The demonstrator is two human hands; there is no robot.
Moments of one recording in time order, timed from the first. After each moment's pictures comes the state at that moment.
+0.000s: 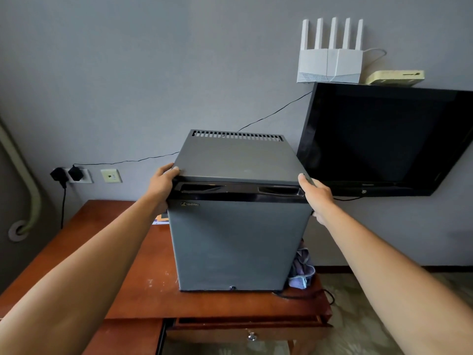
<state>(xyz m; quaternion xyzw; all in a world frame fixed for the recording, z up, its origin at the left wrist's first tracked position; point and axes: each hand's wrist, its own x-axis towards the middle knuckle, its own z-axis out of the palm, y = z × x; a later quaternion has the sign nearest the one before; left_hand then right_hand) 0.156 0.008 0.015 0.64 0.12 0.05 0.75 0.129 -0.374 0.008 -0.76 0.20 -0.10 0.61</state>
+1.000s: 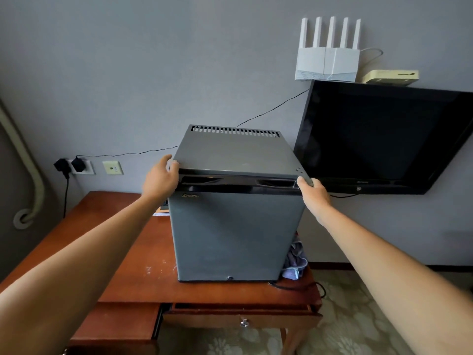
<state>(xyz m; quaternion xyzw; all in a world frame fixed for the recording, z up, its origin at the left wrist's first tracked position) 0.121 -0.002 0.018 0.87 0.09 0.18 0.44 0.097 -0.386 0.010 -0.86 0.18 -0.10 0.47</state>
